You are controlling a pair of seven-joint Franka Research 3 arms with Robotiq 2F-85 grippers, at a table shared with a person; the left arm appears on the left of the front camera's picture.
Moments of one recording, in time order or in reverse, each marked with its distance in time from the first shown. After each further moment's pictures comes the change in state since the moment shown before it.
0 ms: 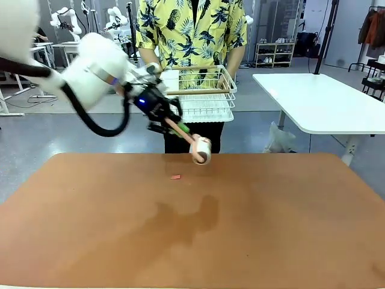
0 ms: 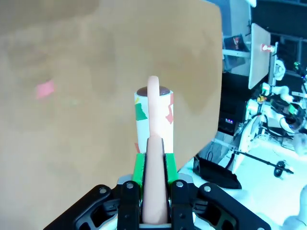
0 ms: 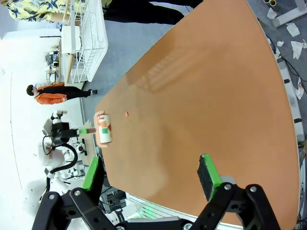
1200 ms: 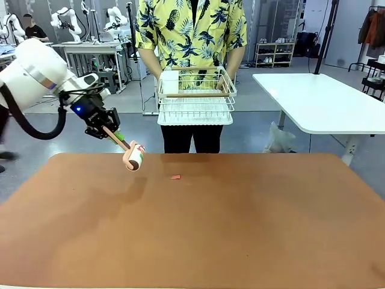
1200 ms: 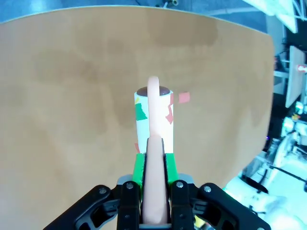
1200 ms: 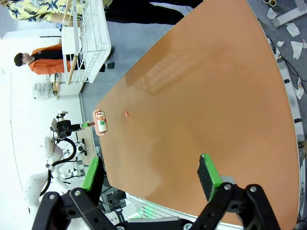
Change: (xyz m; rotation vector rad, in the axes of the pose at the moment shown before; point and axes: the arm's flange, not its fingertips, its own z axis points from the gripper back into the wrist) left arm 0.037 0.158 0.098 0.201 -0.065 -0.002; right arm 0.000 0.000 0.000 0.000 0.001 0.000
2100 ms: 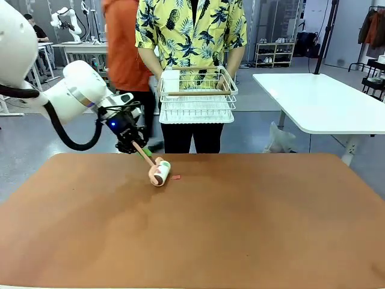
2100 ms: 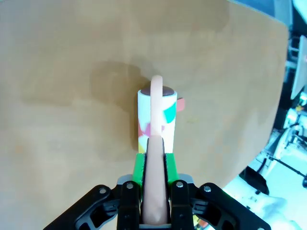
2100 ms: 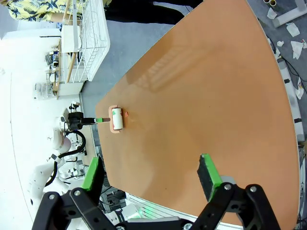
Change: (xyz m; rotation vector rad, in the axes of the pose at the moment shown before) left arm 0.018 -0.039 -0.100 -0.012 0.125 -0.002; right arm 0.000 0.000 0.000 0.000 0.000 0.000
